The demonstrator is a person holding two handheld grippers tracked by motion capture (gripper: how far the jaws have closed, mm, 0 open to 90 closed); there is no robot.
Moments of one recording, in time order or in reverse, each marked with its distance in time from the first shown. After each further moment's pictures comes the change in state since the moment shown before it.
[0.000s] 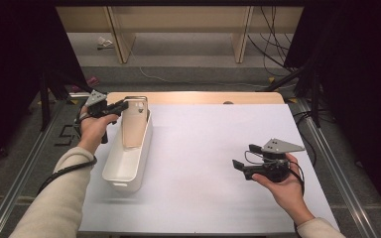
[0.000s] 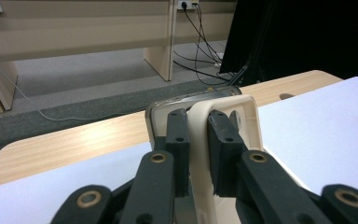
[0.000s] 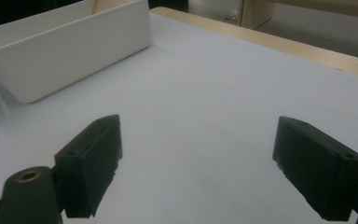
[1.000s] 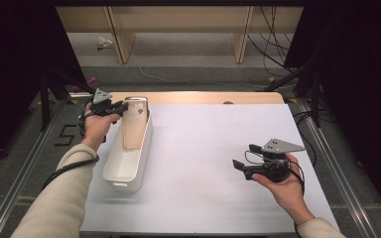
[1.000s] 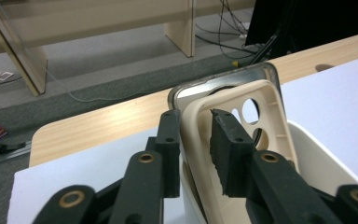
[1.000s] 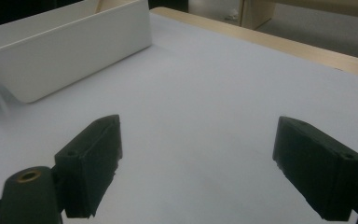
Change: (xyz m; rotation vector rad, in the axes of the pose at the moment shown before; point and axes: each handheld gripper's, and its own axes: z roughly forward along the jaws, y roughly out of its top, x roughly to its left) left arm -0.003 0.003 0.009 0.123 0.112 0.062; right arm 0.000 0.000 0.000 0.000 -0.001 -0.002
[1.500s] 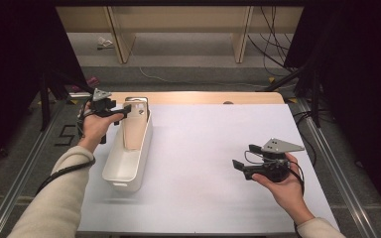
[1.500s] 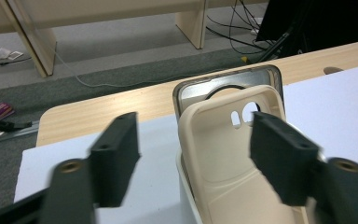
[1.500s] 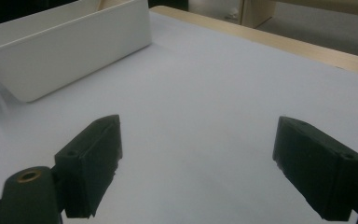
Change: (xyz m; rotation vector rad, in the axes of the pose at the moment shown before) left arm -0.007 0.008 -0.009 0.031 0.044 -0.067; right arm 0.000 0.000 0.001 0.003 0.002 0.004
